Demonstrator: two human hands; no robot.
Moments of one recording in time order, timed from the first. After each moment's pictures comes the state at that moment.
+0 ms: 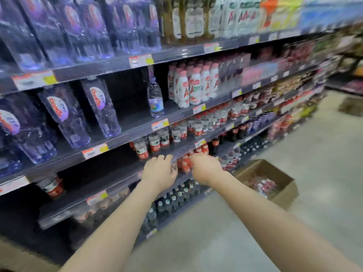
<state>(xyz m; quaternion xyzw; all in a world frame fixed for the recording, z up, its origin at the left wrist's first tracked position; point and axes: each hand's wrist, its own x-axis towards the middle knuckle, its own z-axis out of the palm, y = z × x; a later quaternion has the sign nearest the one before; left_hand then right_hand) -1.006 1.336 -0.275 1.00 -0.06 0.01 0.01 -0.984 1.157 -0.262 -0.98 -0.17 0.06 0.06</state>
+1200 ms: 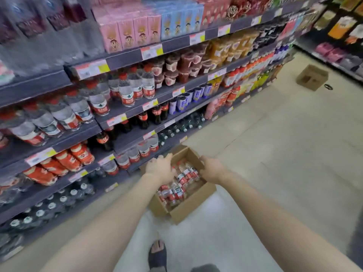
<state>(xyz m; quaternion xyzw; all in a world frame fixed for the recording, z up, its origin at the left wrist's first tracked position) -0.546 0.705 -0.478 0.96 -0.06 -0.24 0.13 -0.549 0.497 -0.441 -0.96 0.00 0.28 0.10</state>
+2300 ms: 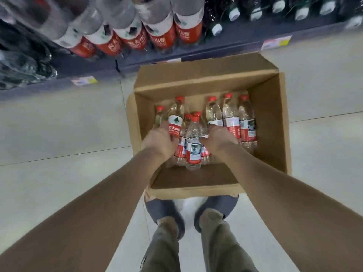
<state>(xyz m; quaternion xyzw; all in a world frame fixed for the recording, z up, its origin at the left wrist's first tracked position) -0.447 0.642 -1.035 0.84 0.34 -0.35 0.24 -0.352 0.490 -1.066 -0.85 -0.10 0.52 0.02</state>
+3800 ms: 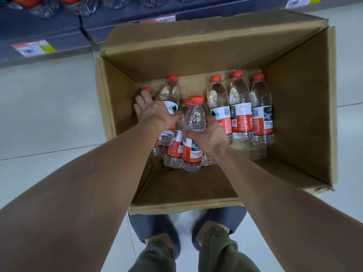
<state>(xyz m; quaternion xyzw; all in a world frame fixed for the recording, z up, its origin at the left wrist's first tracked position) -0.421 0.659 -1.235 0.86 0.37 -0.33 0.09 -0.398 0.488 -1.203 -0.83 0.07 0.46 0.30</state>
